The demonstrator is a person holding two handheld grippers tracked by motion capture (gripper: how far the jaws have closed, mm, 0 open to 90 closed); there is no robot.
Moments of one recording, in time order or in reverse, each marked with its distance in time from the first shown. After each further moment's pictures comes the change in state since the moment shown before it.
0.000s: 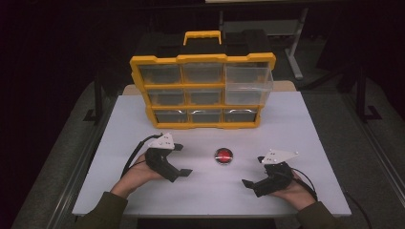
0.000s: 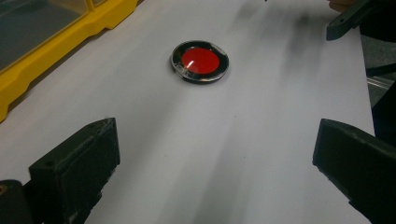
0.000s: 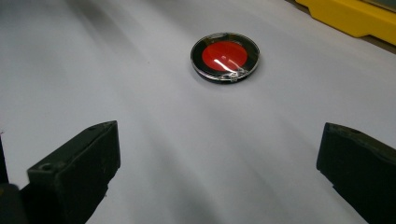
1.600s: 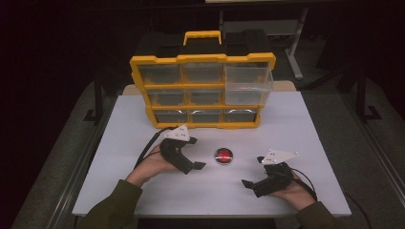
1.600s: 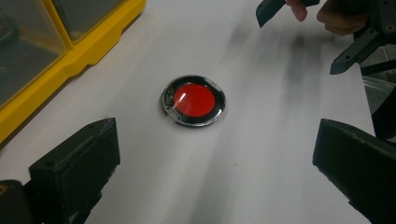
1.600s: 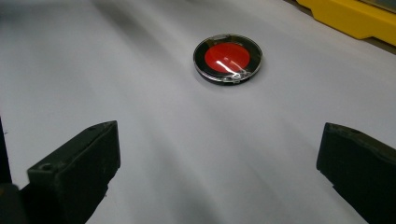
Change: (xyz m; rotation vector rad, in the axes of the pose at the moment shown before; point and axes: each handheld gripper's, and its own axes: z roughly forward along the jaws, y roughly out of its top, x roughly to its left) left arm 0.006 0.035 0.031 -0.005 -0.052 0.037; right arm 0.001 0.000 0.000 -0.003 0.007 0.000
